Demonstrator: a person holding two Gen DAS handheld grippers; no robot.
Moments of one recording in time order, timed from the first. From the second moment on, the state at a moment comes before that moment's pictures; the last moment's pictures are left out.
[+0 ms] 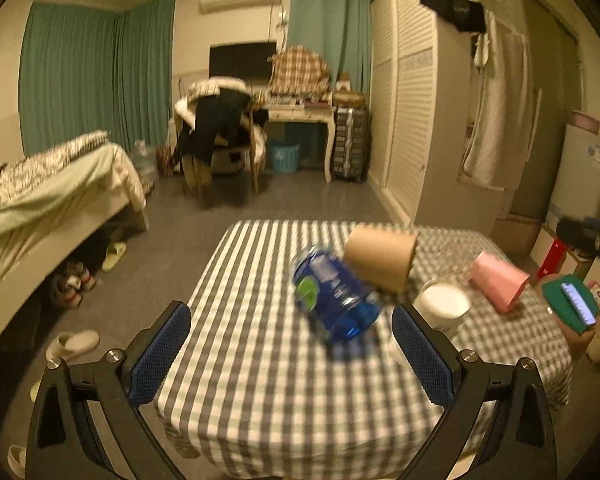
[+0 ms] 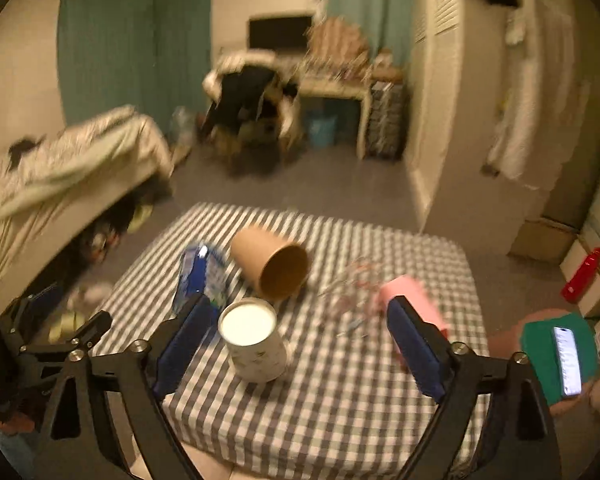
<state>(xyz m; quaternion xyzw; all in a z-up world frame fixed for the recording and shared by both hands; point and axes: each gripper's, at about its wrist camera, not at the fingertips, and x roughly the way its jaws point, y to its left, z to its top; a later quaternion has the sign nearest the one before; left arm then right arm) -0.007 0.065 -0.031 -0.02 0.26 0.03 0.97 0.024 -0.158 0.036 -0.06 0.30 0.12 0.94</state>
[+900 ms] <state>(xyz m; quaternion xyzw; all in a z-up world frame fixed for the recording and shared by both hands) -0.029 0.018 -0.019 -0.01 0.23 0.02 0.97 -0.014 -0.198 0.010 -0.05 0.25 0.08 0.96</state>
